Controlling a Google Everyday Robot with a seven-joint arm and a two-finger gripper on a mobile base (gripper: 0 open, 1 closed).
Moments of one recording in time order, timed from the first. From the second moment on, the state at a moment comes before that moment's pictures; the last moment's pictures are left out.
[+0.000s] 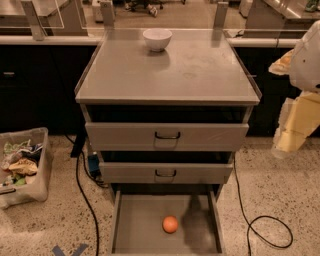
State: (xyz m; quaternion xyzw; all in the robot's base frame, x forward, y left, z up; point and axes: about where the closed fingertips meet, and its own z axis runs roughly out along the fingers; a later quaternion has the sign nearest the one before) arm 0.438 -0.217 0.976 -0.60 0.78 -0.03 0.16
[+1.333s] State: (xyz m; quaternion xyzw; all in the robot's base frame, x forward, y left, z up) arm 0.427 -0.225 0.842 -0.53 0.83 0.05 0.15
